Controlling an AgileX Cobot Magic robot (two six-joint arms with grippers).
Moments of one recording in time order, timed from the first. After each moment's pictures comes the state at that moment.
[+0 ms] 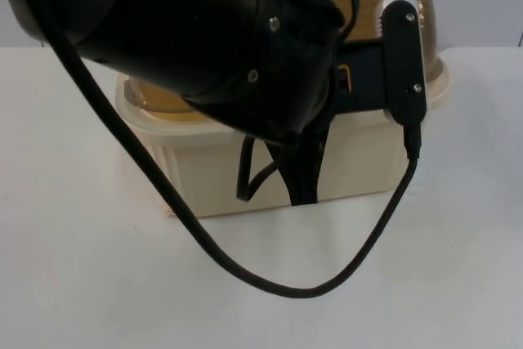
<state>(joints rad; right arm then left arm) 0.07 0.75 -0.93 -0.34 0.71 0.25 -0.94 1.90 -1.10 1.36 0.61 -0.55</state>
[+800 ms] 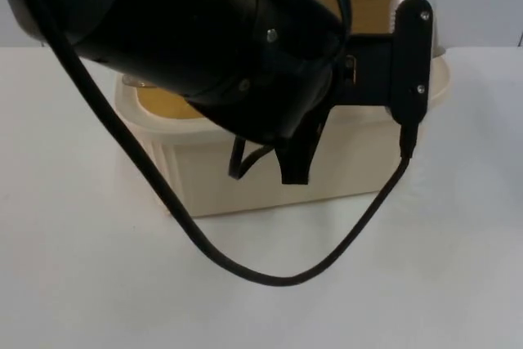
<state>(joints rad) 0.07 0.75 -0.93 -0.34 0.71 0.25 -0.93 1.90 -1.10 1.54 0.63 -0.55</state>
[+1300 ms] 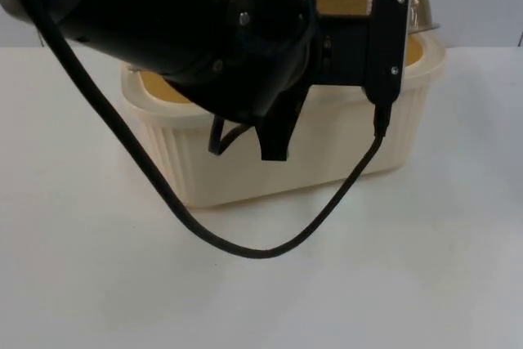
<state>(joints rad) 0.07 0.75 -0.93 -0.33 0.71 0.26 -0.88 1.89 -1.10 1.61 0.63 -0.55</state>
